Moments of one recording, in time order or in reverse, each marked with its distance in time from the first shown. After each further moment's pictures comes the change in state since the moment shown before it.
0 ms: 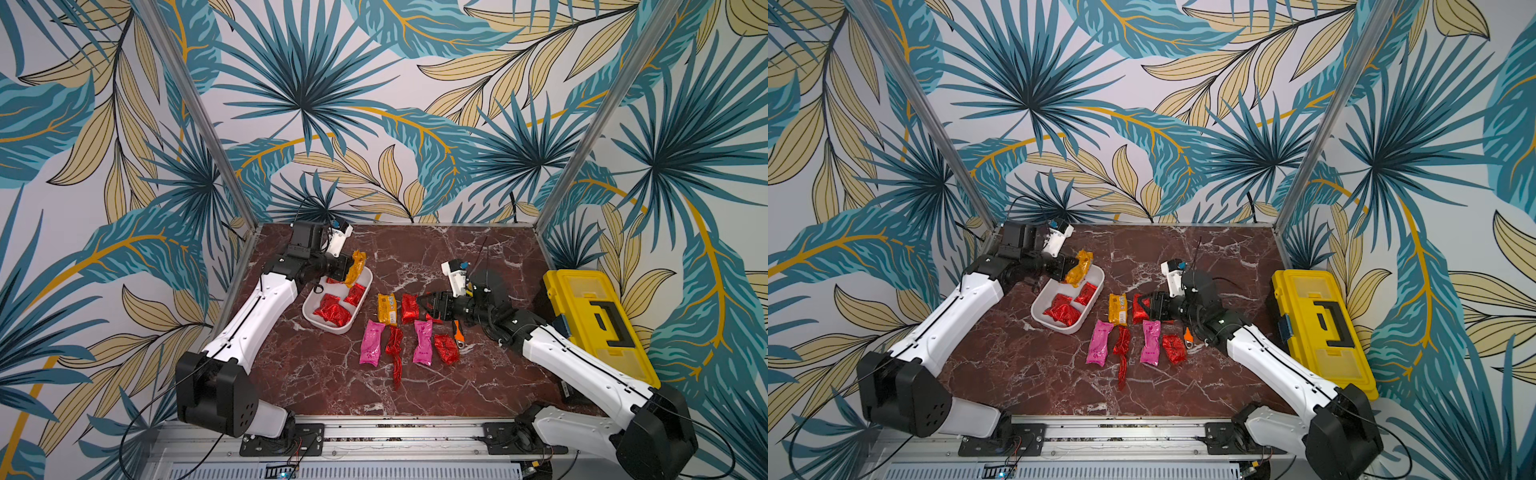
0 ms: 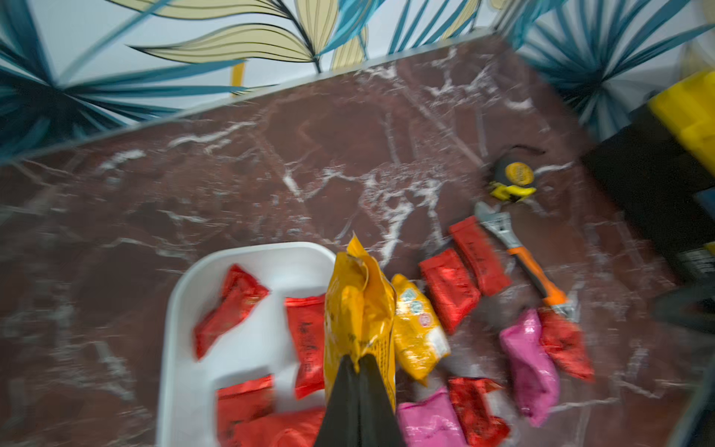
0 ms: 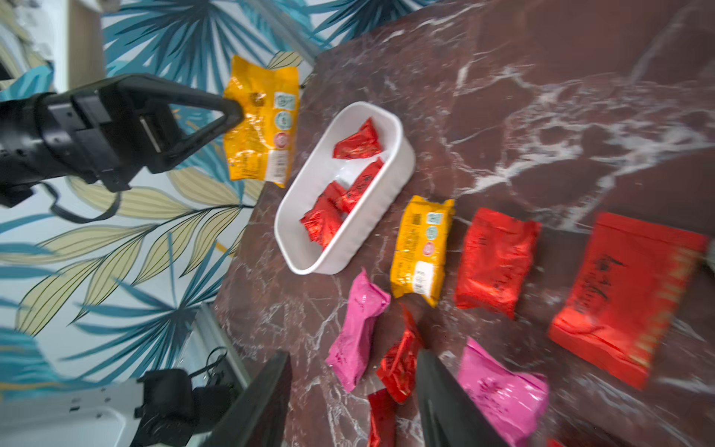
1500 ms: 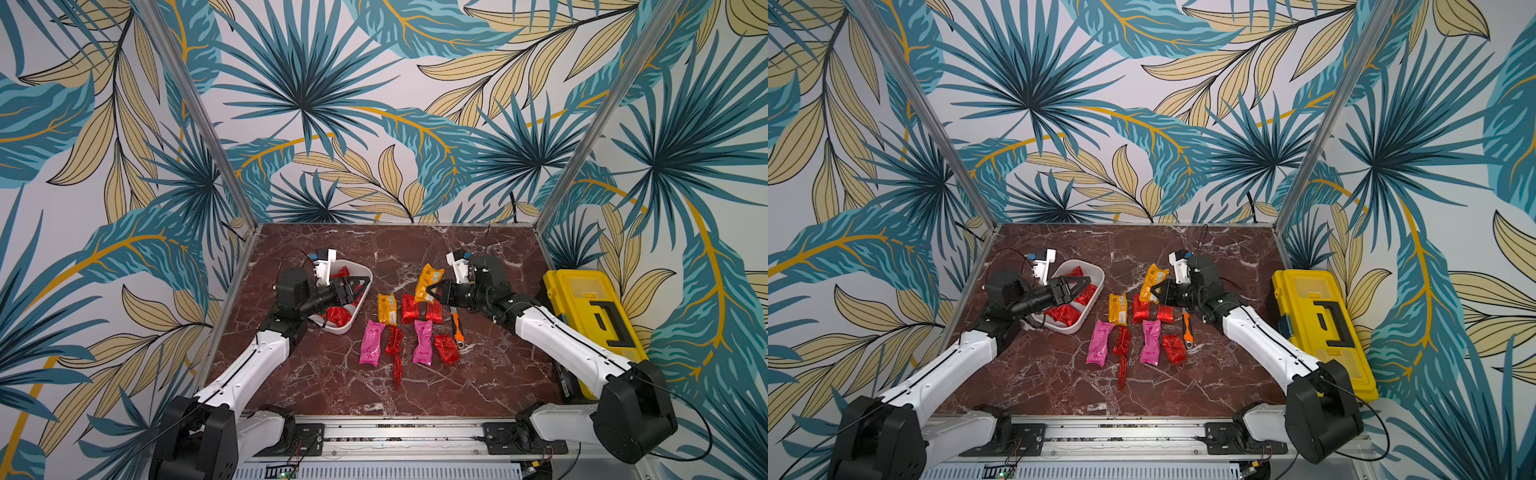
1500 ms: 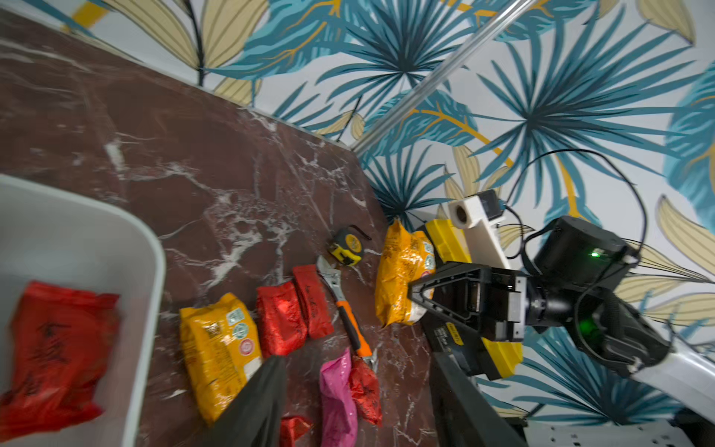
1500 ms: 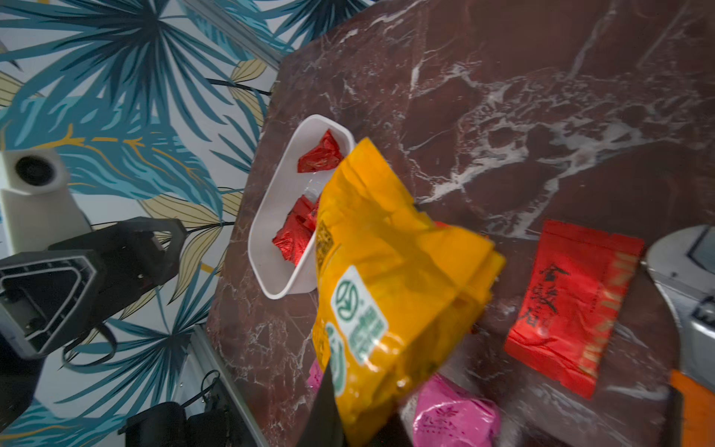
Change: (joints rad) left arm 0.027 -0.282 -0.586 0.704 0.177 -0.629; right arm -0.172 0.159 0.131 -0.141 -0.033 -0.014
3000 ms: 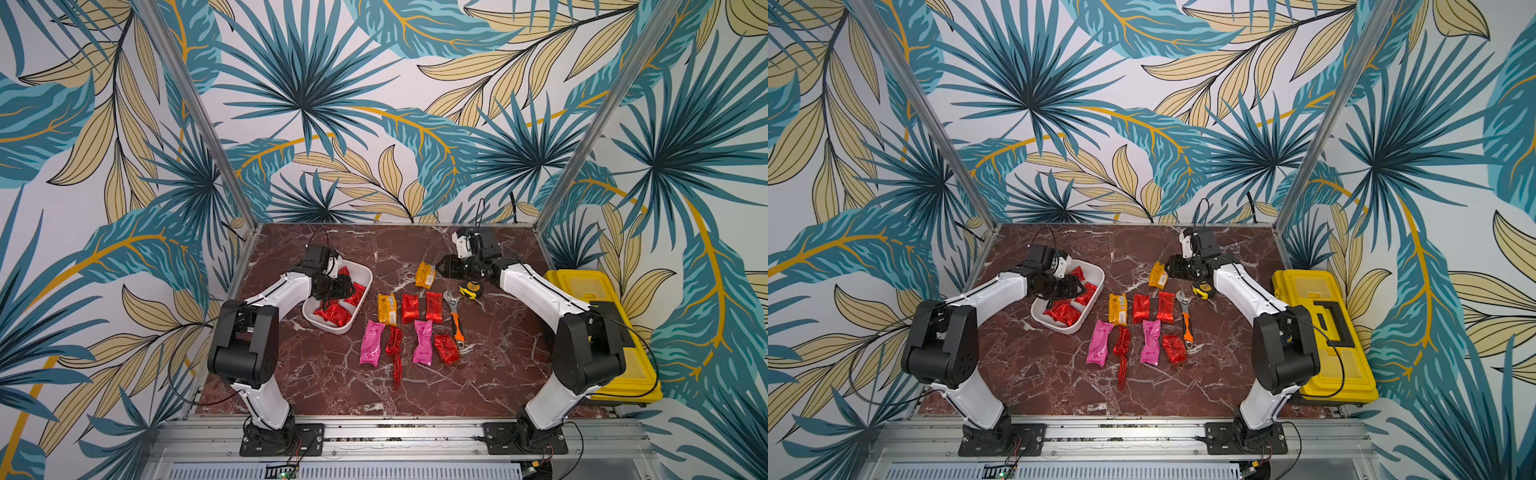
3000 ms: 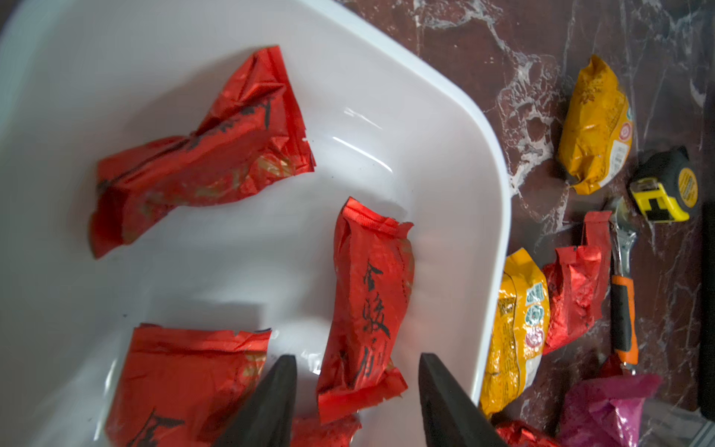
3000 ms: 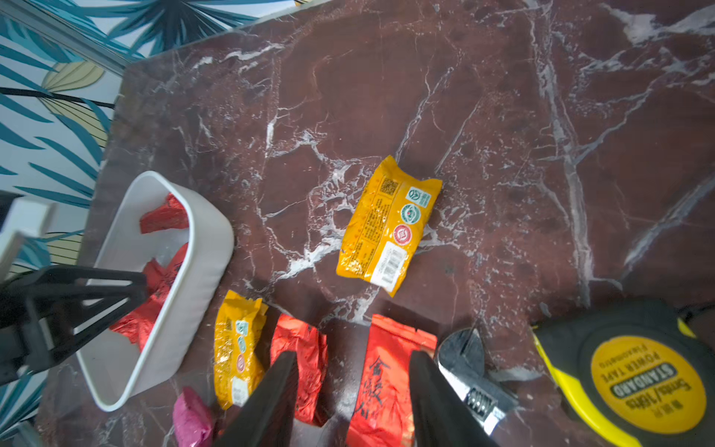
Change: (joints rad) left arm 0.048 0.618 0.489 -0.644 -0.274 0.400; right arm -0.132 0.303 0.282 -0.145 0.139 -0.210
